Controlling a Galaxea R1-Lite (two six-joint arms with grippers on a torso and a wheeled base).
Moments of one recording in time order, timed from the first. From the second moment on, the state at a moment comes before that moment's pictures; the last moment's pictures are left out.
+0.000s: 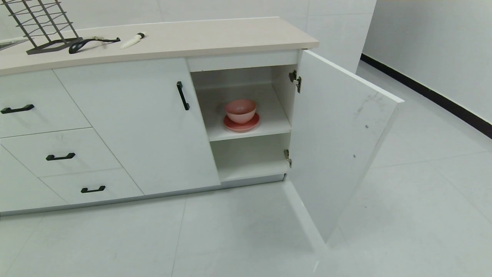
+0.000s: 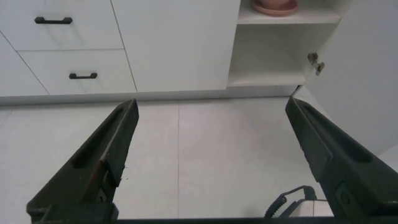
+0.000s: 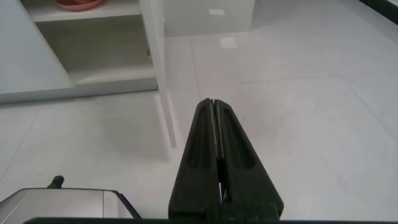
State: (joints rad) left arm 0.00 0.00 0.00 0.00 0.08 -0.05; right arm 0.00 0.00 0.00 -0.03 0.03 -0.01
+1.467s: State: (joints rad) left arm 0.00 0.00 0.00 0.00 0.08 -0.05; right arm 0.06 1.44 -0.46 -1.16 0.32 -0.15
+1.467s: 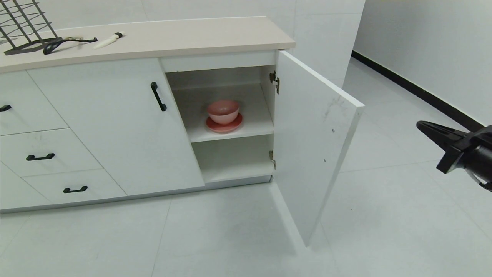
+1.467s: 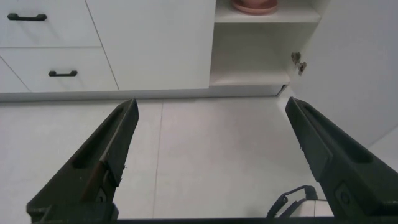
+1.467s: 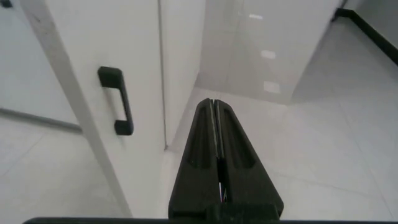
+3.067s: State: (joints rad) left arm 0.00 0.00 0.00 0.00 0.08 -0.05; right arm 0.22 1.96 -0.79 -1.40 0.60 -0.23
